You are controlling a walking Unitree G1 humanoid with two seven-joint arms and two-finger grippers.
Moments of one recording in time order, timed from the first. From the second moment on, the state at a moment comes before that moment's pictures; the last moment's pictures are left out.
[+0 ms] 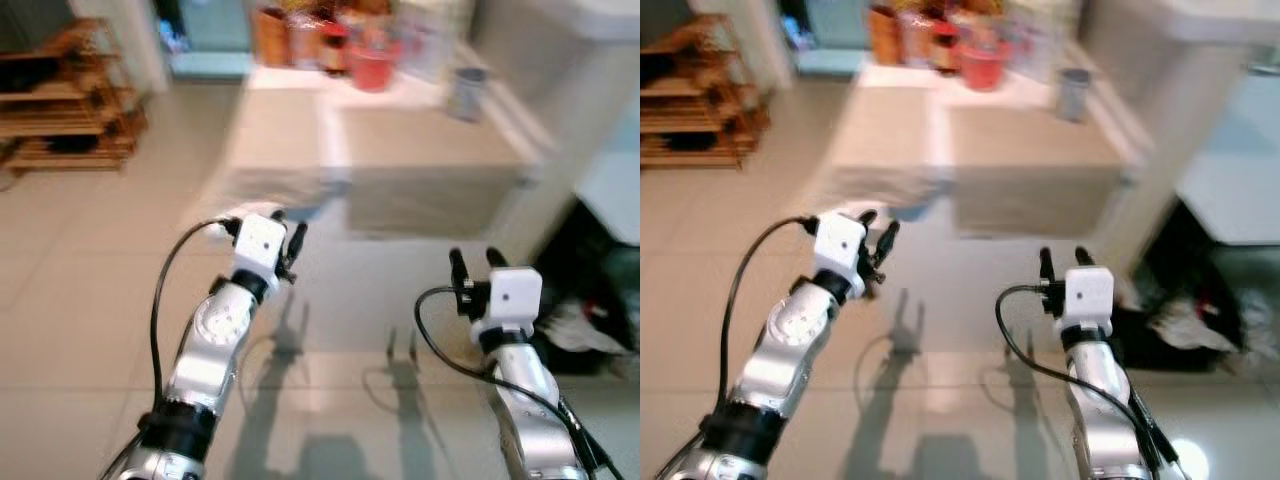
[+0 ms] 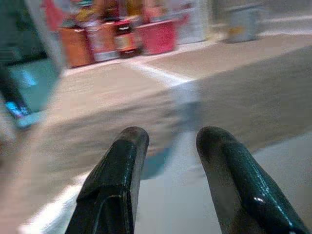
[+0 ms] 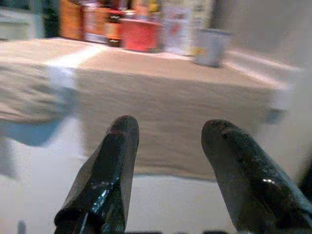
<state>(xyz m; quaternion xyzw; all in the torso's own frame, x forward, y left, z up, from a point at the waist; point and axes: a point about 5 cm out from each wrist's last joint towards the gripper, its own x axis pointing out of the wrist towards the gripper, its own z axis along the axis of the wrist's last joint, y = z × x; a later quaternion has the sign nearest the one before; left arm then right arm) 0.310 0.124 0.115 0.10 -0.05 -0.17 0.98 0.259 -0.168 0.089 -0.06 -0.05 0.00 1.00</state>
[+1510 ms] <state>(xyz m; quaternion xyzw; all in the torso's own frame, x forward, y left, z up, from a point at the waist) 0.311 0.119 0.109 0.12 -0.04 -0.16 0.98 0.252 -0.172 0.108 -0.08 -0.11 -0.03 0.99</state>
